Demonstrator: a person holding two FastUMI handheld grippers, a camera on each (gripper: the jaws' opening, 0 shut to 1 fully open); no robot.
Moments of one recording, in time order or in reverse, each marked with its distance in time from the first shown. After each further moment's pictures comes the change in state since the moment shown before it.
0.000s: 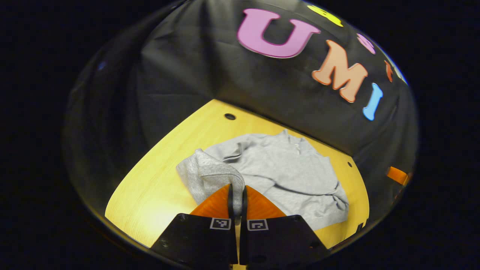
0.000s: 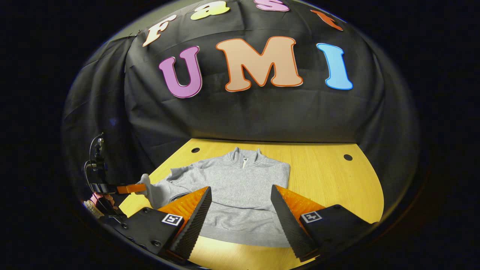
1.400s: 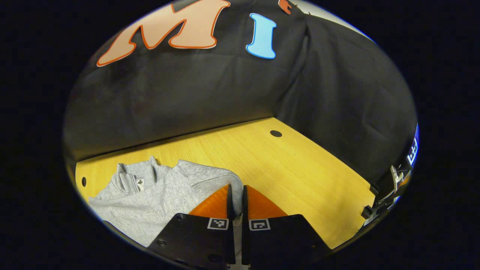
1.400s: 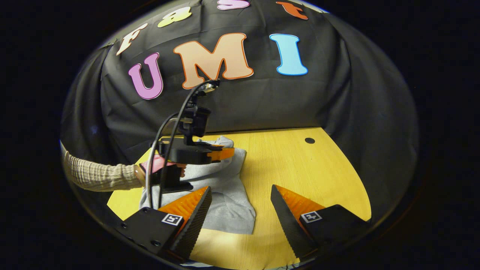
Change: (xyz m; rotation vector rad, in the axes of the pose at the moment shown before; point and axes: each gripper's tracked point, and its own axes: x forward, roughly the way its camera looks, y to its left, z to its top) left arm 0.203 -0.387 -0.043 0.532 0.134 -0.494; right arm -0.047 -0.121 -0.046 0.090 0.060 -0.160
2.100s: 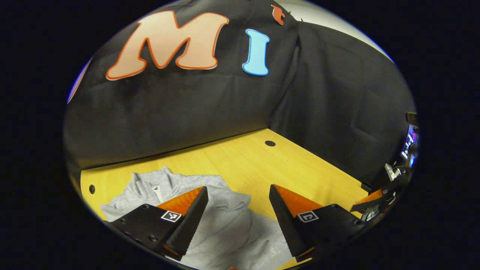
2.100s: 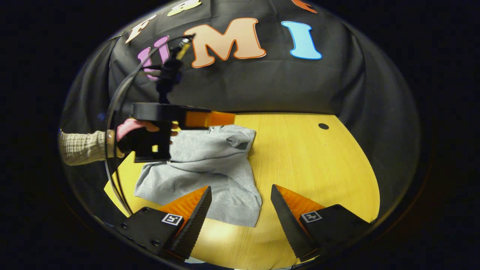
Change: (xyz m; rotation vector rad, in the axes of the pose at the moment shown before) left arm -0.097 0.019 0.018 0.032 -0.115 -0.032; right arm 0.030 0.016 -0.063 -0.079 0.109 0.088
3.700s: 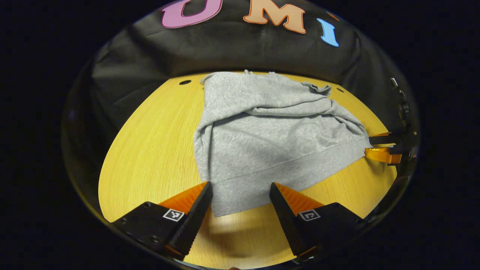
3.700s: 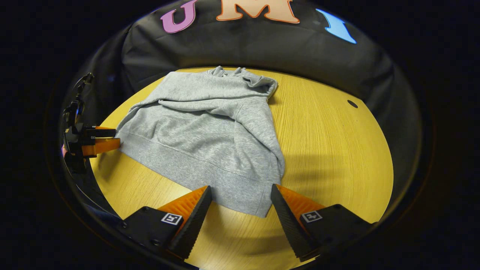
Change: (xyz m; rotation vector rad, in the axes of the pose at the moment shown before) left arm -0.239 0.085 -0.289 -0.253 0.304 0.490; right arm 0.075 0.004 -0.121 -0.203 0.226 0.018
